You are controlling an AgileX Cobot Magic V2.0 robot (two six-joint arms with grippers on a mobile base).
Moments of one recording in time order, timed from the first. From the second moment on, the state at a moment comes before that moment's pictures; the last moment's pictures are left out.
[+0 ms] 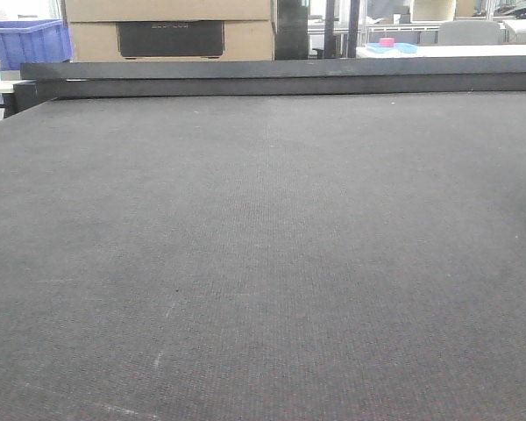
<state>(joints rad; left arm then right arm) -0.03 0.74 -0.85 -0.06 0.66 0.15 0.00 0.85 -0.95 0.03 0.78 -0.03</state>
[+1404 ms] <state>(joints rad) -0.03 0.73 -0.84 -0.08 0.65 0.15 0.00 0.78 -0.91 0.04 0.72 -0.03</state>
